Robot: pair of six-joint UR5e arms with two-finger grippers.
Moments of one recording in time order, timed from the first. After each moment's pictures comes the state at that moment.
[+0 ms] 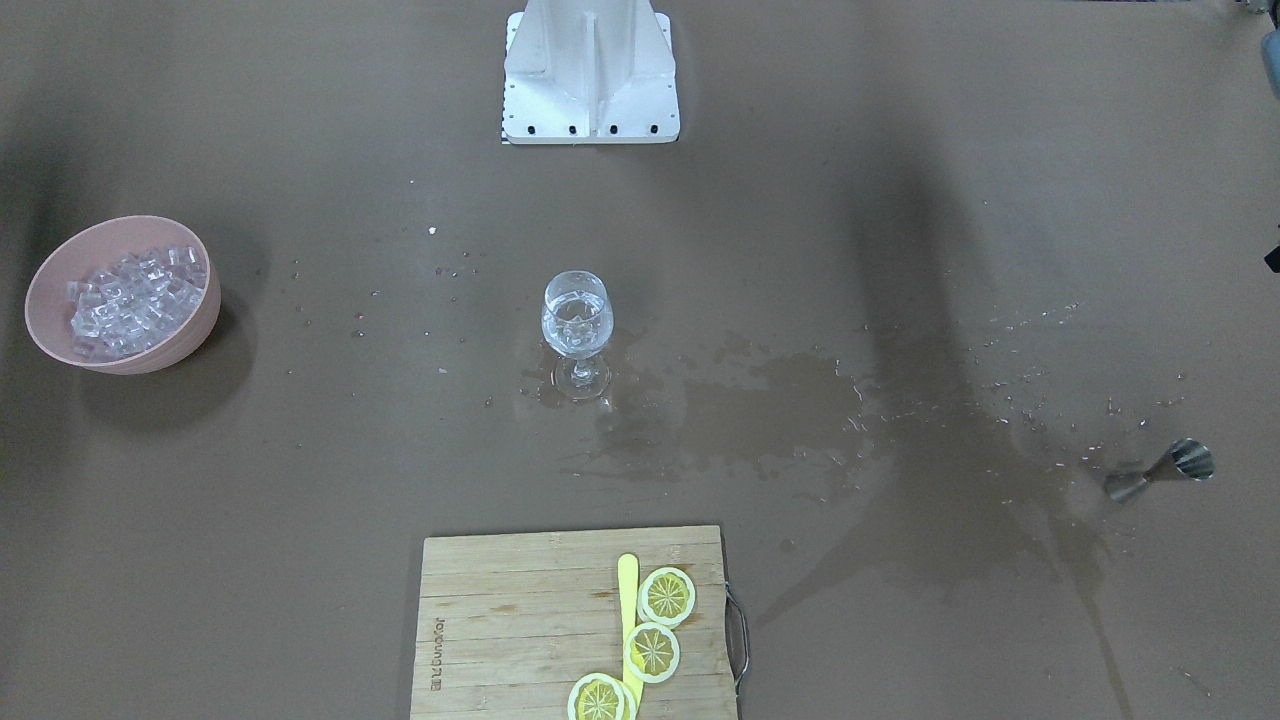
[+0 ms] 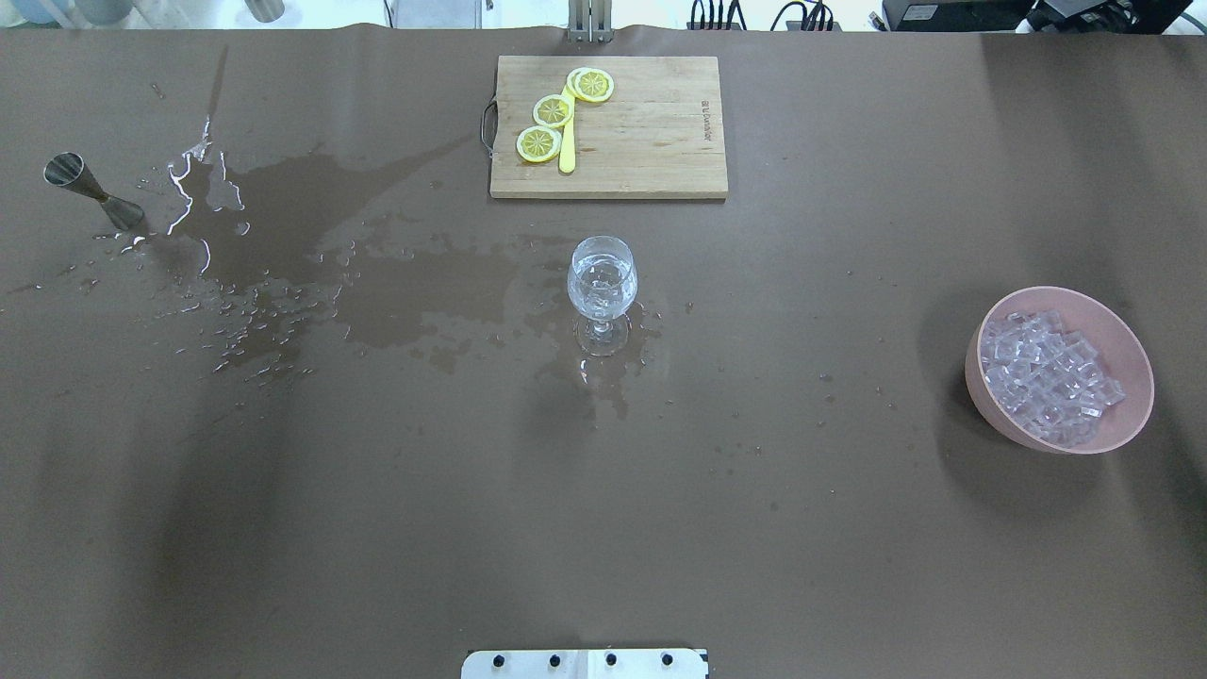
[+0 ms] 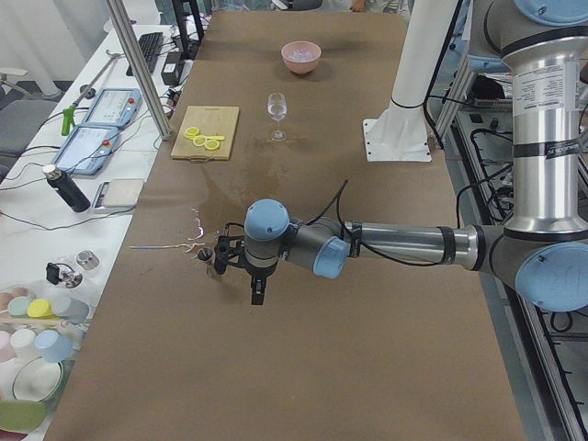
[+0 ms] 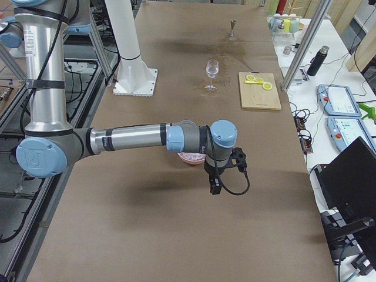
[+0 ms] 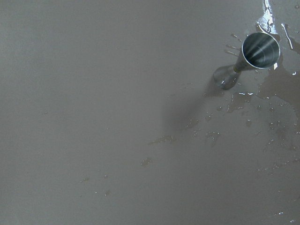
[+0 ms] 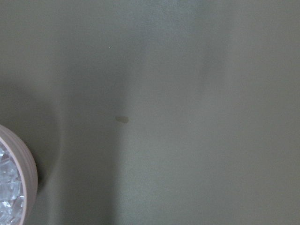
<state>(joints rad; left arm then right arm) -1.47 -1.45 -1.71 -1.90 -2.37 -0.35 1.53 -1.58 1.72 -1.71 2.31 -0.16</state>
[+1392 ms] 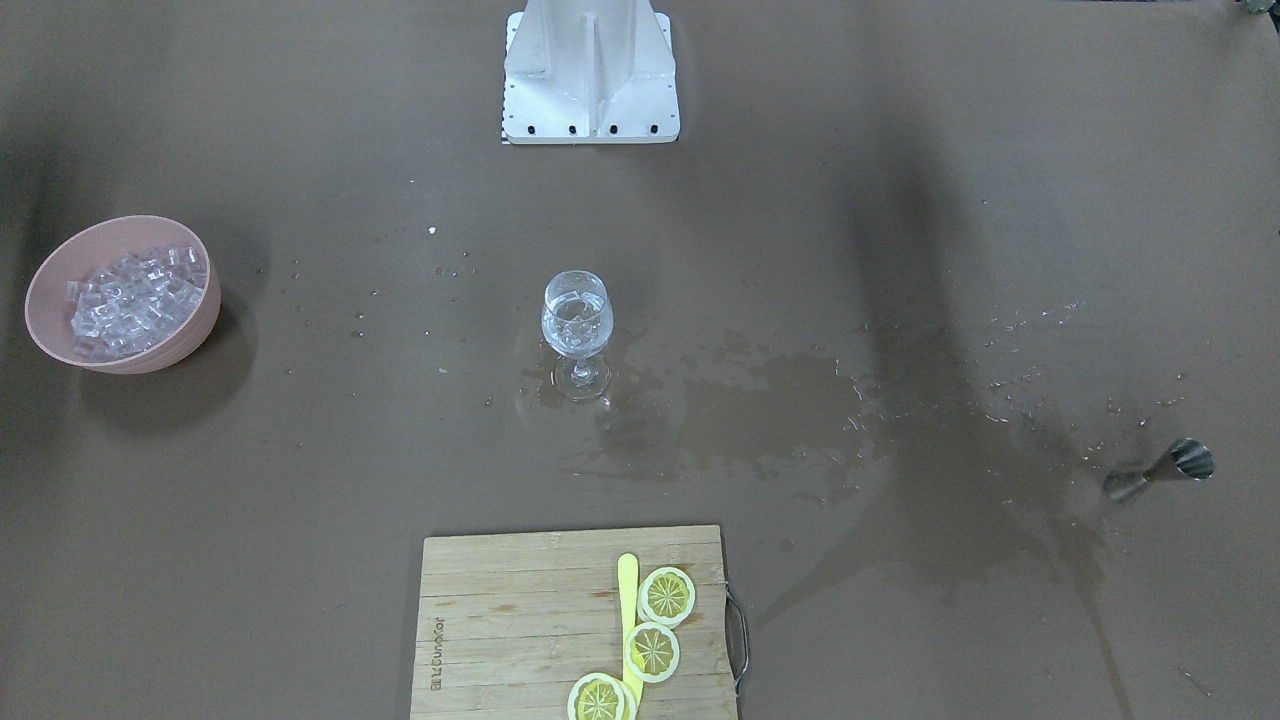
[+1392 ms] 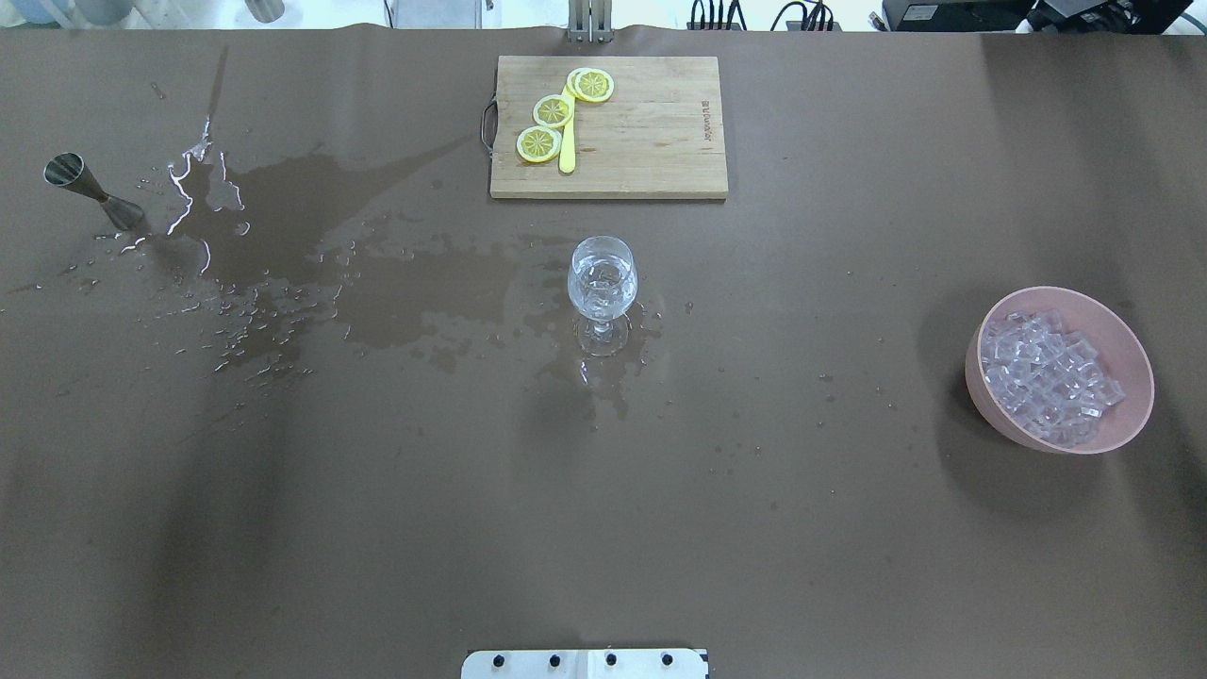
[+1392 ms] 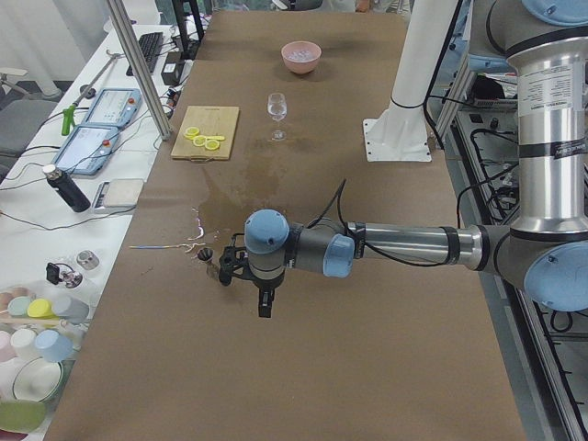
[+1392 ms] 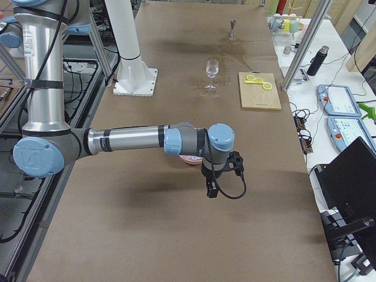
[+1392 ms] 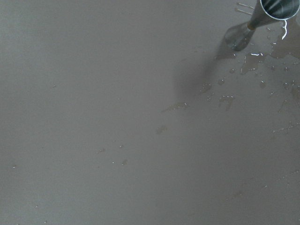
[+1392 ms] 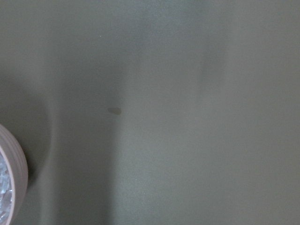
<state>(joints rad) -1.53 -1.44 -1.73 -1.71 -2.38 -0.12 1.53 -1.60 1.72 -1.70 2.30 -0.16</state>
